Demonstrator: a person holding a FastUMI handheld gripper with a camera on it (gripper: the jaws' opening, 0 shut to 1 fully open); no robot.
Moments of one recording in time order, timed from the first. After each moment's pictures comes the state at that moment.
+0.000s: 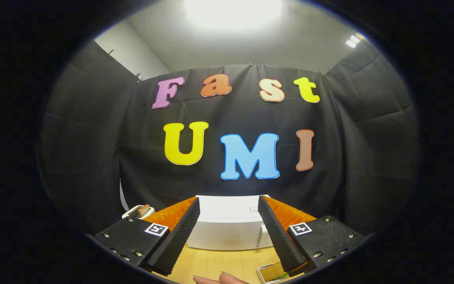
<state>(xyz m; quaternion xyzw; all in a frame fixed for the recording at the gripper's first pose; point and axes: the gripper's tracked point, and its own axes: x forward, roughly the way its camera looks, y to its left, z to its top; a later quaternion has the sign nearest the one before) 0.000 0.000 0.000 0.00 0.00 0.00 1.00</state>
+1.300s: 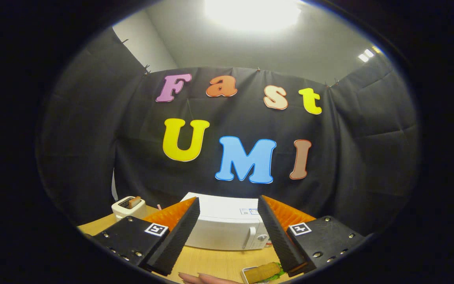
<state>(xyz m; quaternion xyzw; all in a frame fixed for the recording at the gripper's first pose) -0.005 -0.002 -0.005 -0.06 0.00 -0.01 1.00</state>
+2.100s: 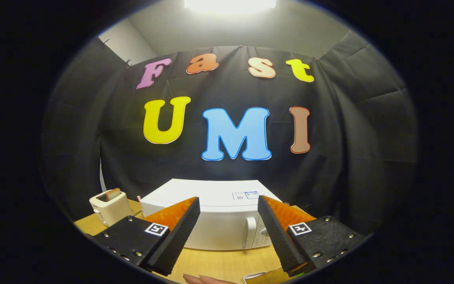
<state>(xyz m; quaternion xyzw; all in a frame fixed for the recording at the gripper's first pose) 0.106 -0.075 -0.124 -0.01 0.03 -0.03 1.00</state>
